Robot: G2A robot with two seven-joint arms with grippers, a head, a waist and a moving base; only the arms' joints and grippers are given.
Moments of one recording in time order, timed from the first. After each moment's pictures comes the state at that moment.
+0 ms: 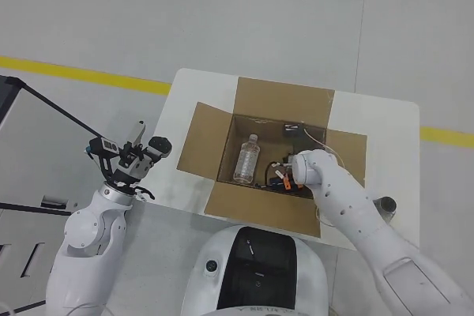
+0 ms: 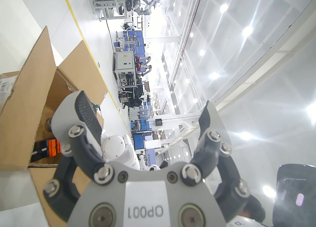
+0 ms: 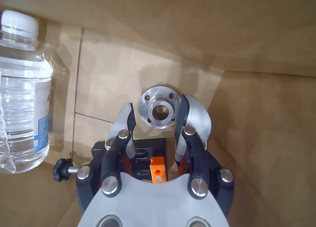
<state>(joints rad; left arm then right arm) 1.77 -1.22 -1.72 -1.95 -0.47 -0.19 -0.47 -0.90 -1.36 0.82 -1.13 -1.02 0.44 0.86</state>
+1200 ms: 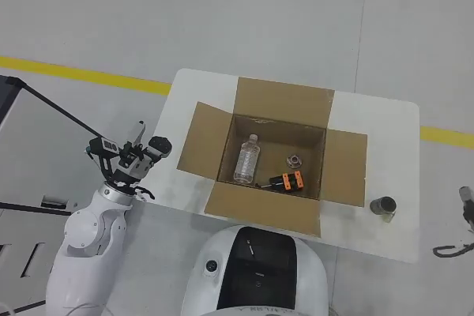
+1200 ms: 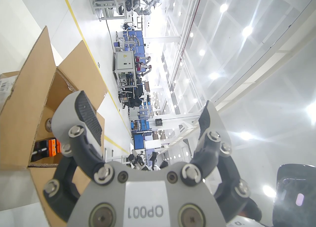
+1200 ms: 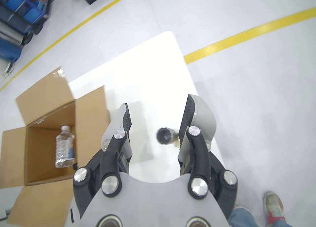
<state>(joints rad) 1.77 -1.22 -1.72 -1.95 -0.47 -0.19 -0.47 -2.18 -1.28 2.21 -2.27 -0.64 0.27 0.46</state>
